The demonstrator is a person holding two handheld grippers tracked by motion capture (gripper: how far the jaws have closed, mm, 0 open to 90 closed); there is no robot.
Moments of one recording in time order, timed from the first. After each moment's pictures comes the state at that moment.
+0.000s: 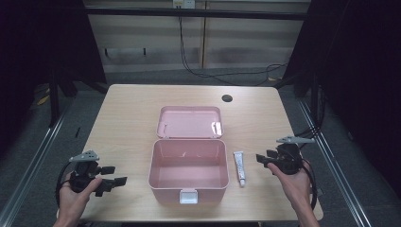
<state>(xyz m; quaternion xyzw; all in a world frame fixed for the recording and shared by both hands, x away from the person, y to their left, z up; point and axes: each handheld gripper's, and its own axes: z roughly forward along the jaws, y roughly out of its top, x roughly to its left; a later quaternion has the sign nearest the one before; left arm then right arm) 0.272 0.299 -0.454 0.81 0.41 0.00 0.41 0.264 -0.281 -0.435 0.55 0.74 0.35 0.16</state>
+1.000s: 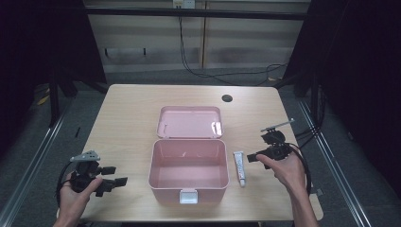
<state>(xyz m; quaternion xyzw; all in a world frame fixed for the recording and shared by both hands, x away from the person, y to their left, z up) 0.272 0.298 -0.455 0.82 0.41 0.00 0.41 0.296 -0.253 -0.411 0.58 0.78 0.25 0.02</state>
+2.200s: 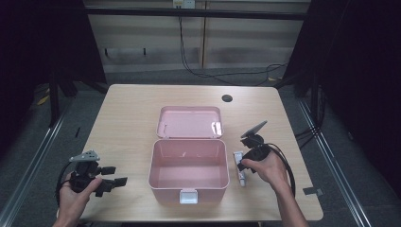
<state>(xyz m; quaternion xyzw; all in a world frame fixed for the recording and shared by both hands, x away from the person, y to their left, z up) 0.272 0.298 -0.454 0.82 0.41 0.00 0.41 0.316 -0.210 -0.440 0.59 0.80 0.12 -0.04</state>
